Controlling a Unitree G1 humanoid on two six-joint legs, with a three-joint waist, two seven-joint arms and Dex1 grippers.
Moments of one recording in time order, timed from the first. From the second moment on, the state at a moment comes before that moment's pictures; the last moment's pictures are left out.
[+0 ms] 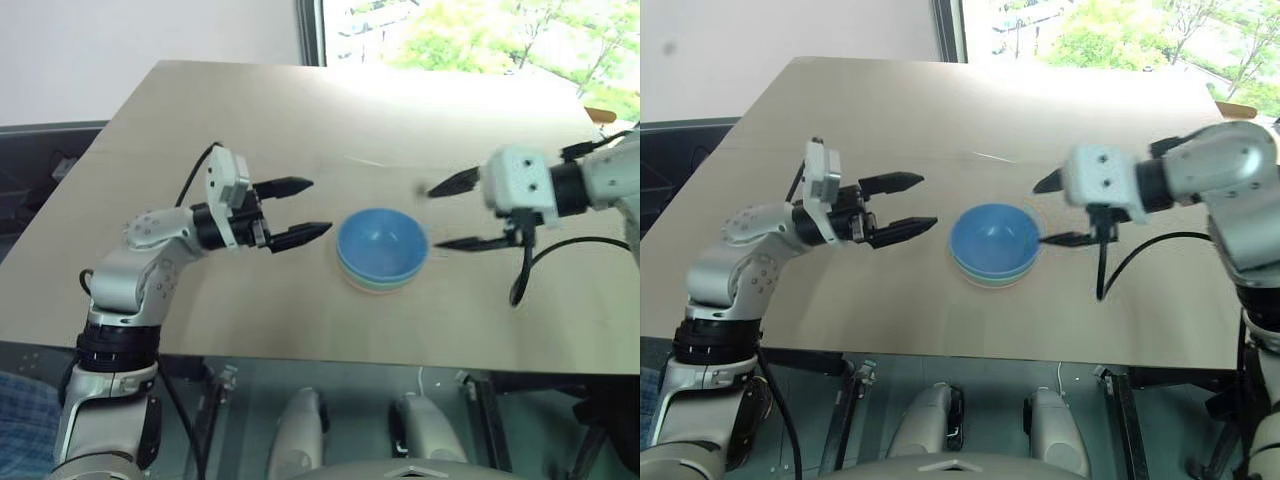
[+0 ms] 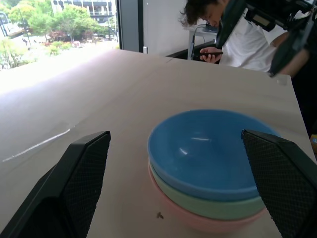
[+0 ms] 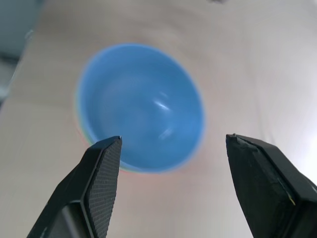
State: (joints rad) left arm -0.44 0.68 0.08 -0.12 -0.62 0.44 -1.08; right arm -0.67 -0.92 0.00 -0.32 0.29 0.58 1.28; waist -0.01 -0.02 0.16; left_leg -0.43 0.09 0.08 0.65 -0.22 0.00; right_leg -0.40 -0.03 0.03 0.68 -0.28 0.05
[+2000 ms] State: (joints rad) left arm -0.11 0.75 0.22 -0.21 -0.55 0.25 -1.10; right arm 0.21 -0.81 -0.59 -0.25 0.69 0.28 1.31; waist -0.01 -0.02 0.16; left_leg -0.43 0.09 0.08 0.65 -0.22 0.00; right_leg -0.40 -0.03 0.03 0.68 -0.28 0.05
